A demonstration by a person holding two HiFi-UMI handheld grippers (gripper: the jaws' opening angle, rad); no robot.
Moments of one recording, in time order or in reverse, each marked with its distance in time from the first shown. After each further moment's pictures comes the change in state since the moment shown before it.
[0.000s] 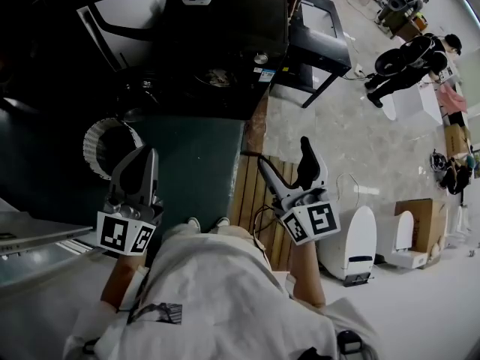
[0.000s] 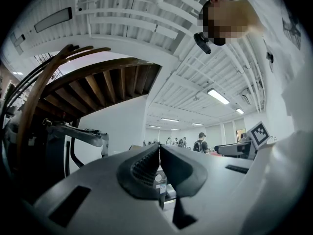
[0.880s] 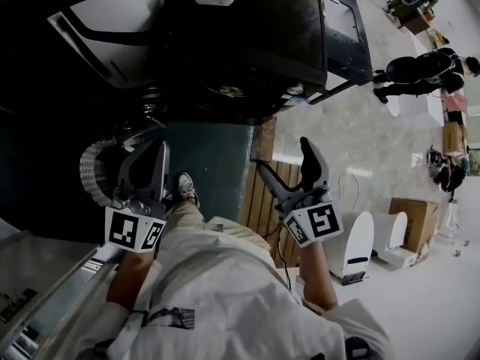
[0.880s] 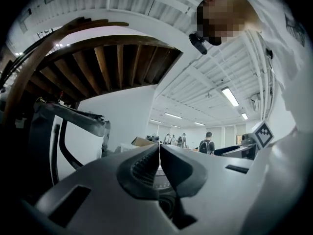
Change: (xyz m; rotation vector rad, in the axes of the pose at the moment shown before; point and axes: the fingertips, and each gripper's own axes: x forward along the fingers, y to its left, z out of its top) left arm 0.203 0.235 -0.085 -0.105 0.057 -0.022; right arm 0.303 -0.027 -0.060 -0.057 0.230 0.025
